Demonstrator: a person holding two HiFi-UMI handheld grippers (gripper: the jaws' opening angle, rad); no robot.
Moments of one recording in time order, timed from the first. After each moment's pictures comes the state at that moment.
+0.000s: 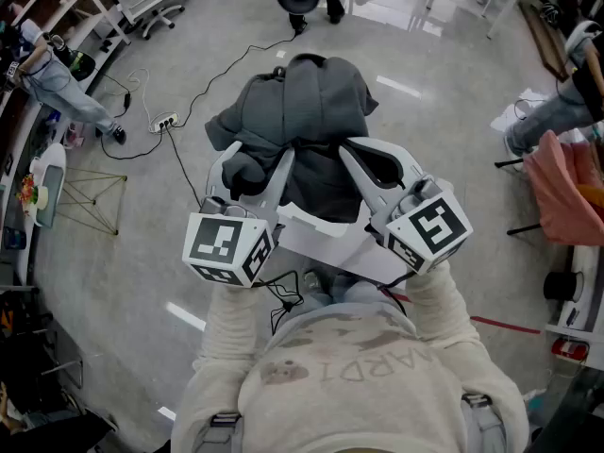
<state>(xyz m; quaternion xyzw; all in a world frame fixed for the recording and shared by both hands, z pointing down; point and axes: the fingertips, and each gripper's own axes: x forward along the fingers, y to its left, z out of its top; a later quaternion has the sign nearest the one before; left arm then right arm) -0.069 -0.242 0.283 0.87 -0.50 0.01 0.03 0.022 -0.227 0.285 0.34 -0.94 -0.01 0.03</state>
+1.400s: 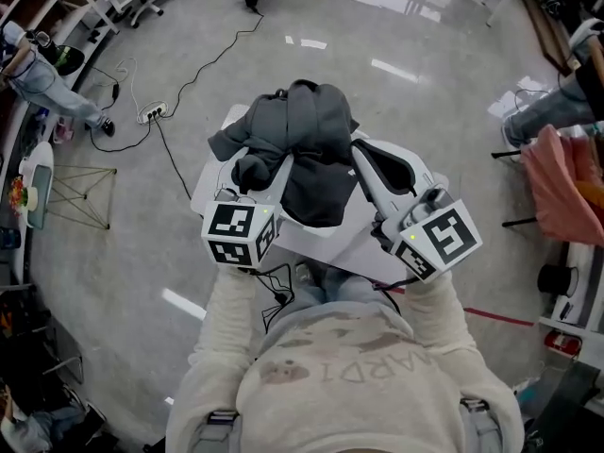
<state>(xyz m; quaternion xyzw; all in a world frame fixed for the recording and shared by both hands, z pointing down) -0.056 -0.288 0.392 0.85 -0.50 0.11 0.11 0.057 -0.251 0.304 0.38 -0.93 0.03 0.00</state>
